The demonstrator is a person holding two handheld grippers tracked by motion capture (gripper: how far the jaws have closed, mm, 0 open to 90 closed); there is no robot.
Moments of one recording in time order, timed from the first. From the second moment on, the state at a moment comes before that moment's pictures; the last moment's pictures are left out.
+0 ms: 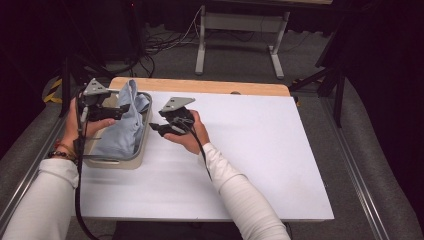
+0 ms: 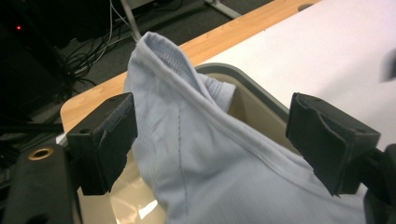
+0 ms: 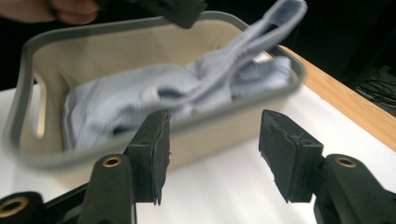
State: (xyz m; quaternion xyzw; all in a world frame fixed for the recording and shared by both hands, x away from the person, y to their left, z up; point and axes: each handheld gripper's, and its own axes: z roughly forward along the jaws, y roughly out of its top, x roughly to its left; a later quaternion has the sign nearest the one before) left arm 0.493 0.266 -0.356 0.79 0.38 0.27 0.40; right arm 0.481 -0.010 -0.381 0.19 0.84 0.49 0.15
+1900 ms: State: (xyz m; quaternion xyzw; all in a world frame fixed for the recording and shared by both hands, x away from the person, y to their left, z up) left arm 0.541 0.236 -0.396 0.86 0.37 0.22 0.28; right arm 0.351 -0.224 -0.409 0.28 0.79 0.48 0.26
